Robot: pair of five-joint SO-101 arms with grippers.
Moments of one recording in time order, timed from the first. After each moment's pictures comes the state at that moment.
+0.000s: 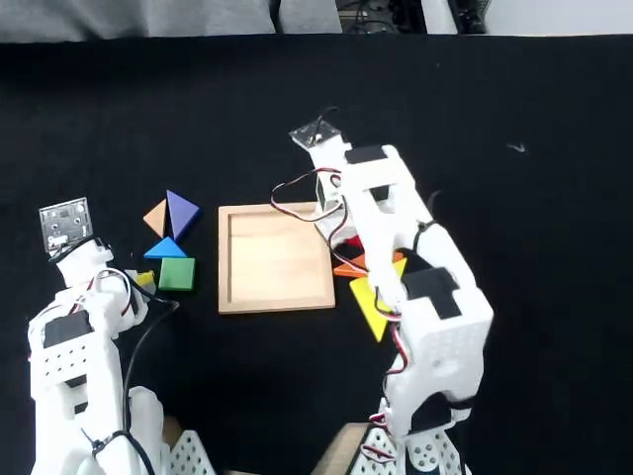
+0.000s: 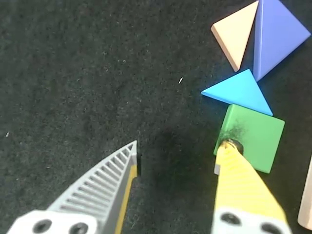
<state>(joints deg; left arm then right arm) -25.6 -51.9 77.1 41.5 -4.9 -13.8 24.6 5.3 67.2 19.4</state>
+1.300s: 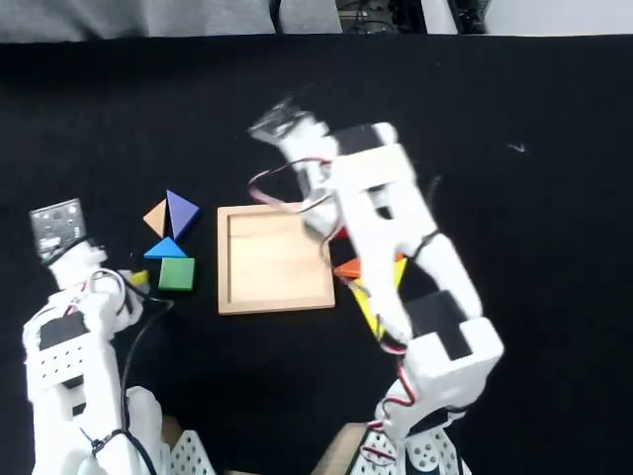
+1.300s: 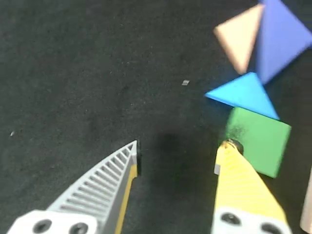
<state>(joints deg) -27.4 -51.9 77.1 41.2 -4.9 -20.3 13.1 -0.7 80.0 34.7</state>
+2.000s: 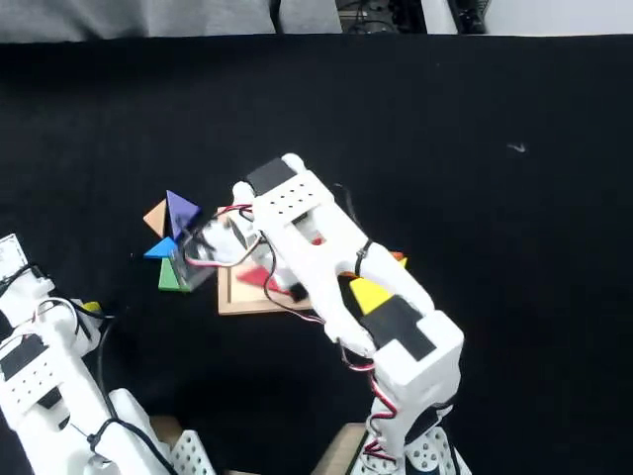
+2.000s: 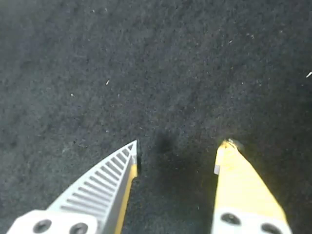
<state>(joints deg) -47.9 -51.9 78.3 43.6 -12.4 -35.6 18.2 -0.7 90.2 87.5</state>
